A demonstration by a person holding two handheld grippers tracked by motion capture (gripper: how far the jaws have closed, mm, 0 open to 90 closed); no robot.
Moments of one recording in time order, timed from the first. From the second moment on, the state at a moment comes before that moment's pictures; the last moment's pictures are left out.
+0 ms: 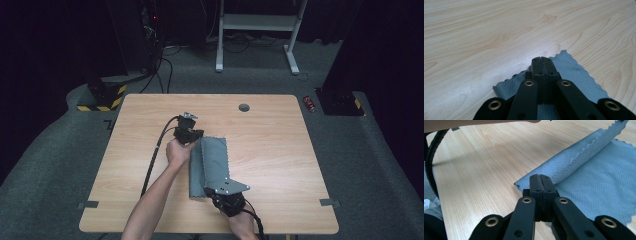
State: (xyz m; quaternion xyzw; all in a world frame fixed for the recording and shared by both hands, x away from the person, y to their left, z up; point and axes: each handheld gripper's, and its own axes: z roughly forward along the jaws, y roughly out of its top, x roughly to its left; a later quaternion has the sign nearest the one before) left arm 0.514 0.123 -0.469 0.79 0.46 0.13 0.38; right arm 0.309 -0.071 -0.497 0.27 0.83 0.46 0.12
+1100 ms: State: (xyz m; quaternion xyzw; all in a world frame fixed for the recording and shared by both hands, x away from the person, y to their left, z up) left arm 0.525 0.058 -0.489 0.81 0.44 0.12 0.37; right arm 0.307 -0.123 -0.518 0.34 0.82 0.44 0.12
